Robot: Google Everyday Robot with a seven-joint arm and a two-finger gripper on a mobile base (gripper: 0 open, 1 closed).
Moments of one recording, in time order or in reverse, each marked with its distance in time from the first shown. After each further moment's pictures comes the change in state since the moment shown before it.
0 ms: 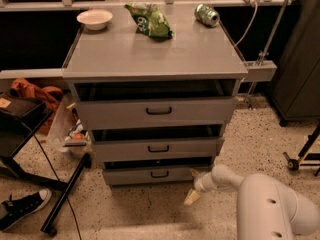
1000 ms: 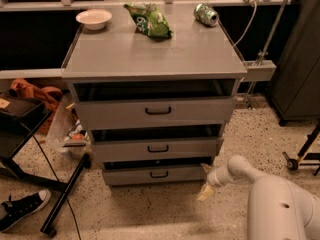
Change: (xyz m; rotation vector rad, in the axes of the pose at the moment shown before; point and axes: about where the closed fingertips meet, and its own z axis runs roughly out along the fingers) arm 0.016 -0.014 -0.067 -0.085 -0.020 0.009
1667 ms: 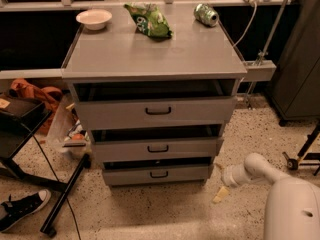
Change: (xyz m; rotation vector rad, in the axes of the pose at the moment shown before) arm 0.024 0.008 -0.068 -0.016 0.029 0.019
